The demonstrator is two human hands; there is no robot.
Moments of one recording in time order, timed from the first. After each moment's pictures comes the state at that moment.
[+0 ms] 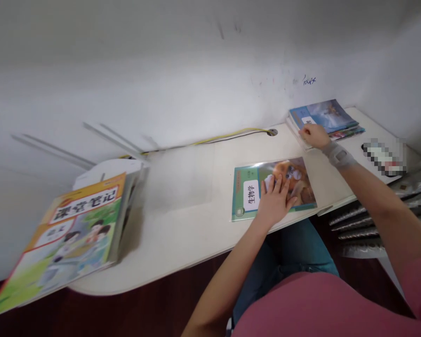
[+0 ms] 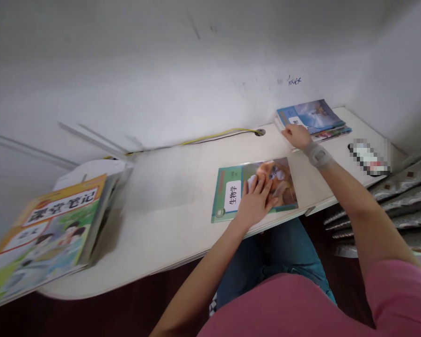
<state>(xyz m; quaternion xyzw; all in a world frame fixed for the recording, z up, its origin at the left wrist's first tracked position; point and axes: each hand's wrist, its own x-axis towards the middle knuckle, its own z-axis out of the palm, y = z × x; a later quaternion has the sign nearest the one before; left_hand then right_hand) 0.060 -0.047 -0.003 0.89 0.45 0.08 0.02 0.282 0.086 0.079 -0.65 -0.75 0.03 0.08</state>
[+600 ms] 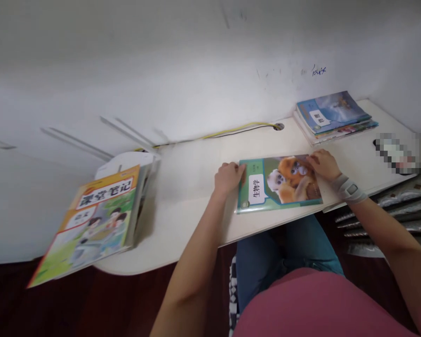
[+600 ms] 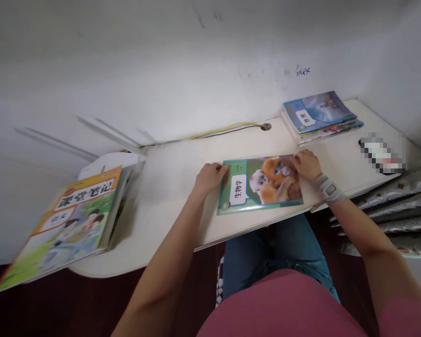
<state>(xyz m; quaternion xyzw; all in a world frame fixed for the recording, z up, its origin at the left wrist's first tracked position) -0.048 0.047 0.023 0.69 0.72 0.05 0.10 0.286 0.015 -0.002 -0.70 -0.69 0.07 0.17</state>
